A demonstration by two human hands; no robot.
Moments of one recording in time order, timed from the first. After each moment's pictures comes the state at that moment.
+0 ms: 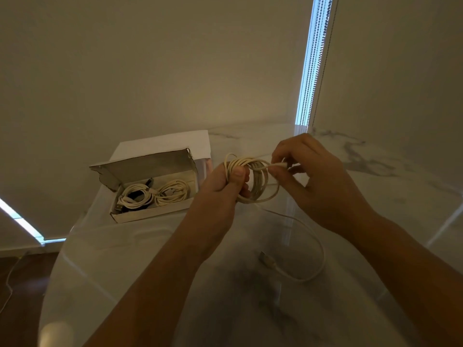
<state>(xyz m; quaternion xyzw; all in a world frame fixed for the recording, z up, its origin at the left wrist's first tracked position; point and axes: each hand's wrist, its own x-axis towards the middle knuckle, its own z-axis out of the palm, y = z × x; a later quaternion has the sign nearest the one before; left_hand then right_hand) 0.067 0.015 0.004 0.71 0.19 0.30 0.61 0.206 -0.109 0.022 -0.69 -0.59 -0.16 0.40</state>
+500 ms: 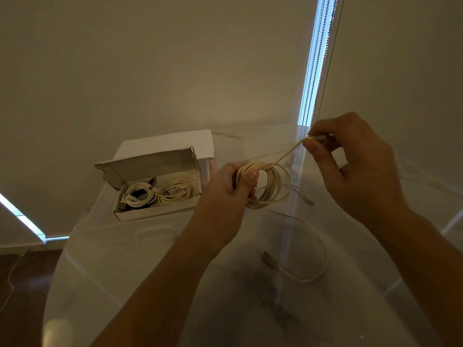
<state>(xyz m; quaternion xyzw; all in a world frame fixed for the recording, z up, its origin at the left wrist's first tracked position) 0.064 0.011 0.007 0.77 0.20 0.32 0.52 0.219 -0.130 0.039 -0.67 -0.54 -0.31 0.41</state>
